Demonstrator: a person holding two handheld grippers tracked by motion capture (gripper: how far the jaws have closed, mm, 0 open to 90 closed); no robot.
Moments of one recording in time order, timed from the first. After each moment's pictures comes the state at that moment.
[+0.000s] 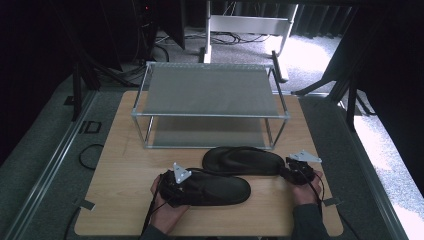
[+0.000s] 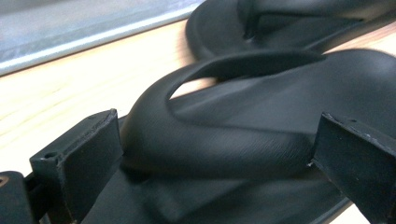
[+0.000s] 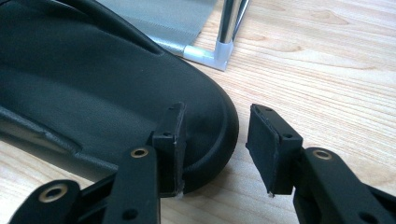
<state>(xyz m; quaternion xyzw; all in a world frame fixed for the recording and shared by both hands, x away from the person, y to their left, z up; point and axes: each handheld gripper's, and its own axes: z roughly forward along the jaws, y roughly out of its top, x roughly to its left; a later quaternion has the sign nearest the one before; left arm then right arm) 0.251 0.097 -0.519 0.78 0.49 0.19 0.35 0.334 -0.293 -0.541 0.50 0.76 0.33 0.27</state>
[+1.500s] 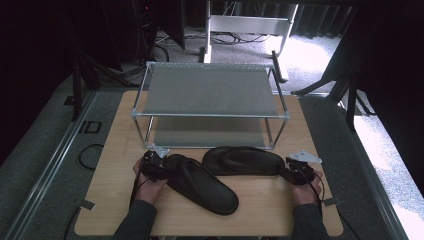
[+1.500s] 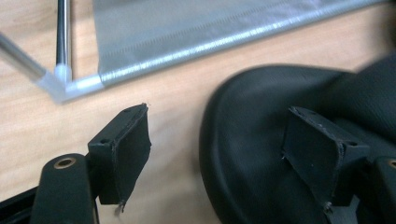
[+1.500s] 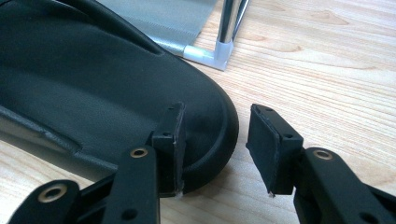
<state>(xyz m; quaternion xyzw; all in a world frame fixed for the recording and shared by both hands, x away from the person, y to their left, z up) 0.329 0.158 -0.542 0.75 0.55 0.26 0.27 0.334 -0.294 -0.541 0.50 0.75 0.34 0.27</state>
